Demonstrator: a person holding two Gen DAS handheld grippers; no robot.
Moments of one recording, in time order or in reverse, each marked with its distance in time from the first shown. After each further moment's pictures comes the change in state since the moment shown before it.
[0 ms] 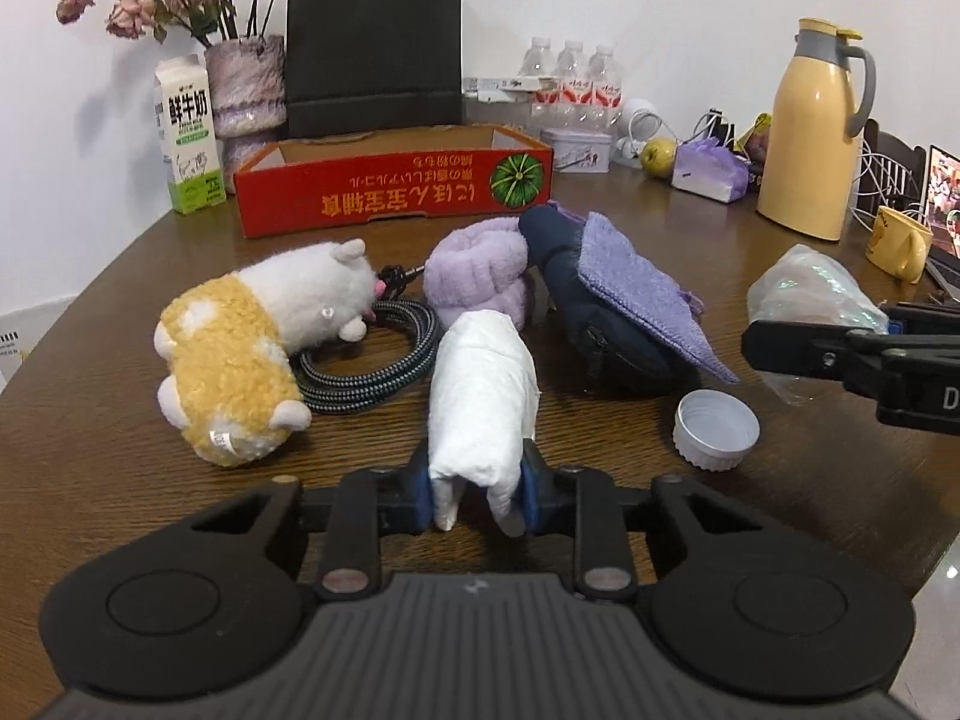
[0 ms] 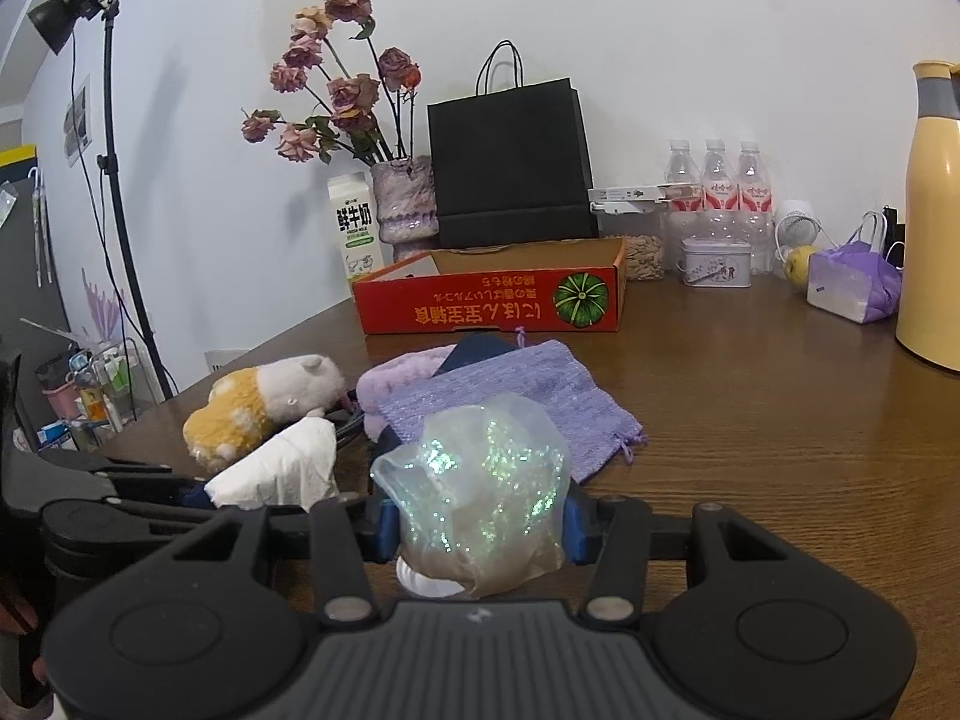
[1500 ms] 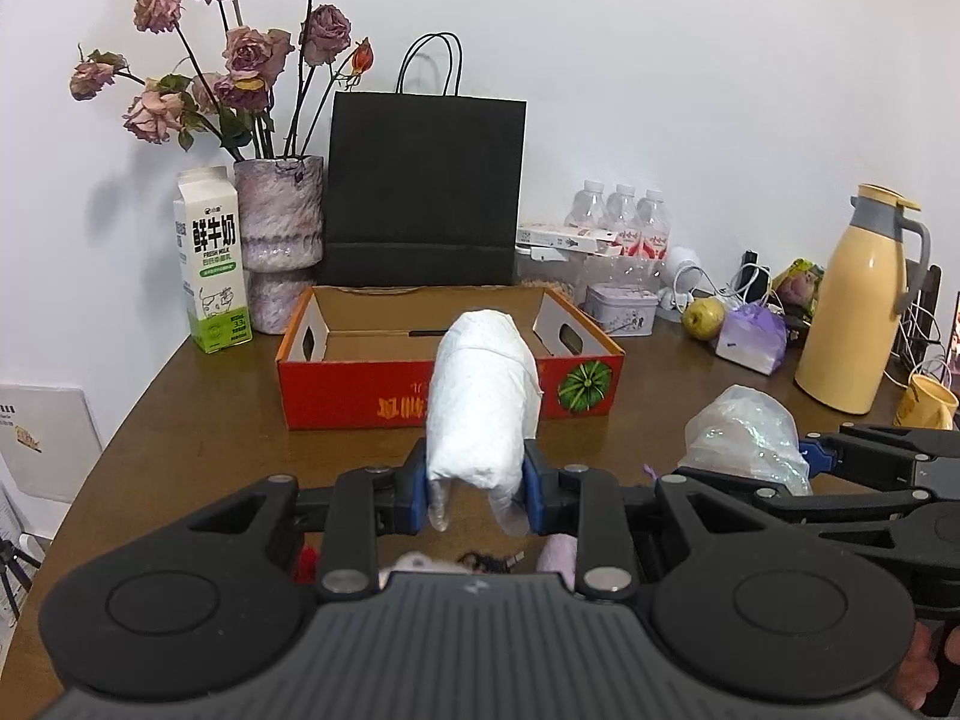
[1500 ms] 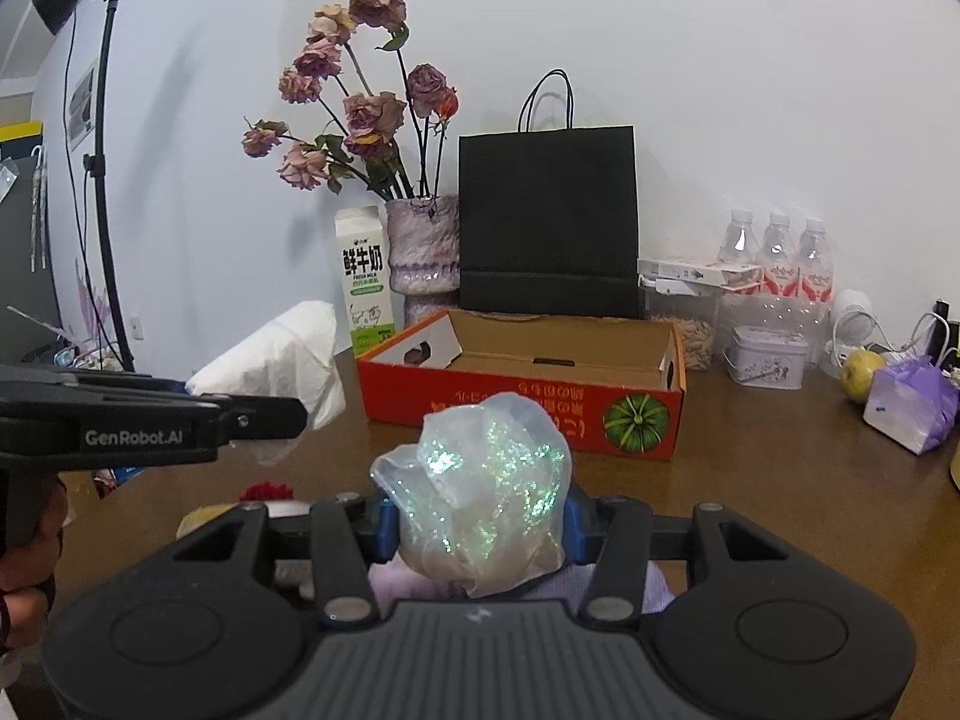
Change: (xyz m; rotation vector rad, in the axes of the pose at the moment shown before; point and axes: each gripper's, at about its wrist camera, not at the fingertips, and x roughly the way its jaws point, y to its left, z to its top) left arm 0.017 0.071 0.129 -0.066 -0.172 -0.022; right arm 0.090 0.038 0.103 -0.080 -0.033 -0.014
